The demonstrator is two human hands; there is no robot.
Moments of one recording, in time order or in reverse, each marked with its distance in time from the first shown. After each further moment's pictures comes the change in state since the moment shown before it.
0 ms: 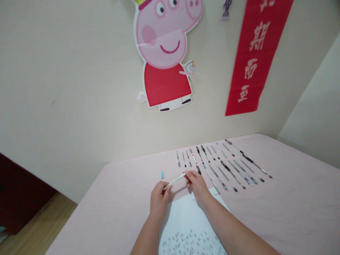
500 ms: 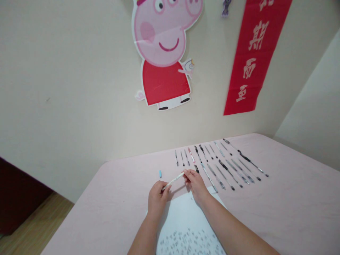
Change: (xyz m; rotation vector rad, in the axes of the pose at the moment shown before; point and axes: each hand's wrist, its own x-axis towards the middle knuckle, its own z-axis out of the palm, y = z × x) left_hand -0.001 0.000 0.000 0.041 -0.032 0.025; right_hand 0.001 -0.003 0.001 0.021 0.014 0.032
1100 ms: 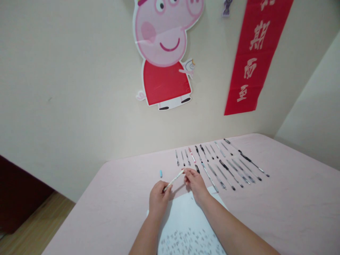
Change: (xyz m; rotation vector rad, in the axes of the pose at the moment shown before) left_hand -0.002 0.000 0.002 0.023 0.021 0.026; right_hand -0.001 0.003 0.001 -0.078 0.003 -0.022
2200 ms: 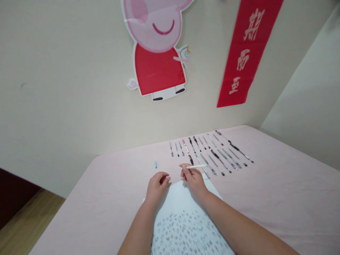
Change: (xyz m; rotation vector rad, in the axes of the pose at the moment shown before) left_hand 0.000 -0.006 0.009 -0.139 -0.210 -0.094; right_hand -0.042 -0.014 -0.017 -0.359 -0.079 -0.304
